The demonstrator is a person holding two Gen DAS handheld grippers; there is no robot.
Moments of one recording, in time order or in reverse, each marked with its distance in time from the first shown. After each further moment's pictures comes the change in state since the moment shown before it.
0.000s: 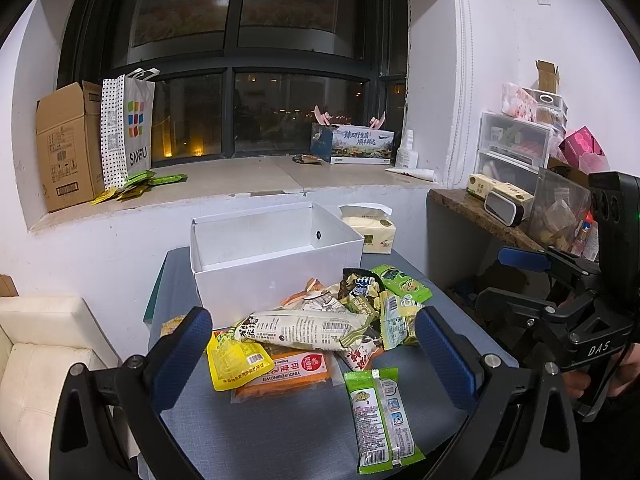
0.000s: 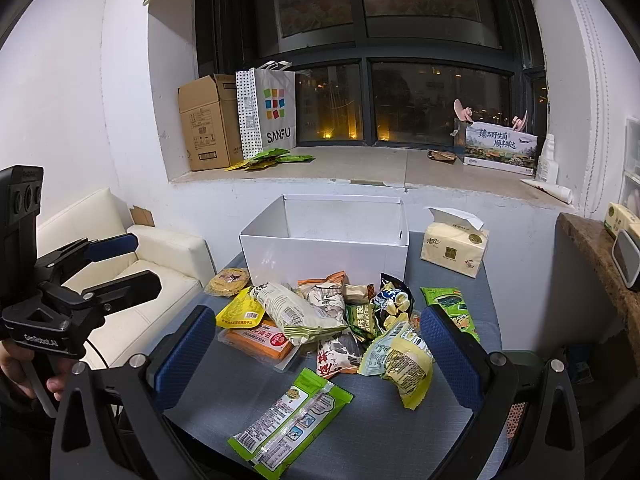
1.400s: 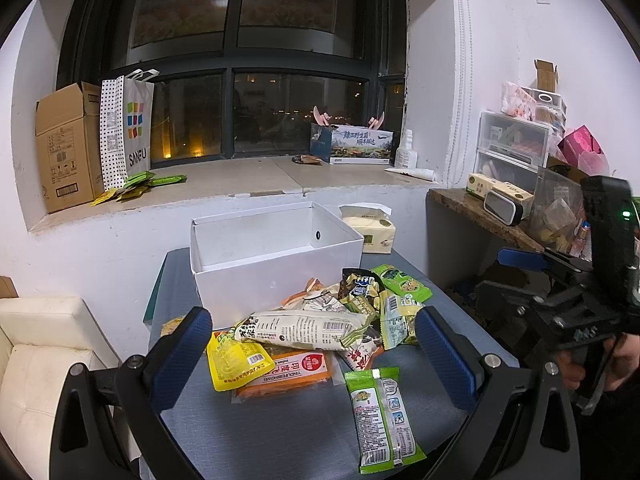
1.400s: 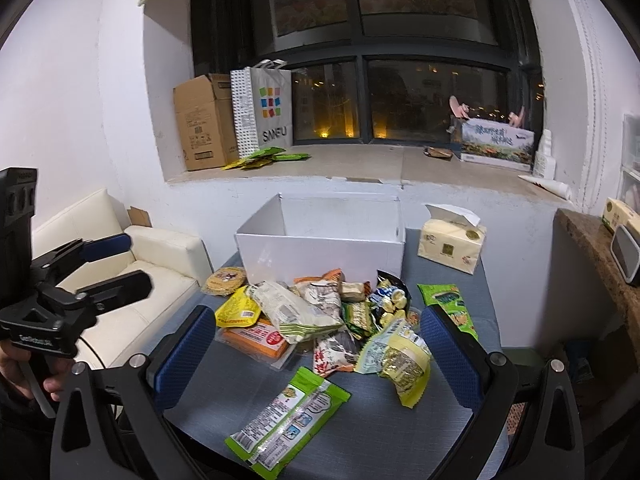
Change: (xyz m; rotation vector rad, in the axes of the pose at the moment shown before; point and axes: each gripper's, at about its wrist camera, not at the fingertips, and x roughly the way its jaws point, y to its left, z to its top) left arm 0.003 0.001 -0.003 0.005 -0.001 -0.003; right arm 0.004 -0.010 -0.002 0.025 0.013 -0.023
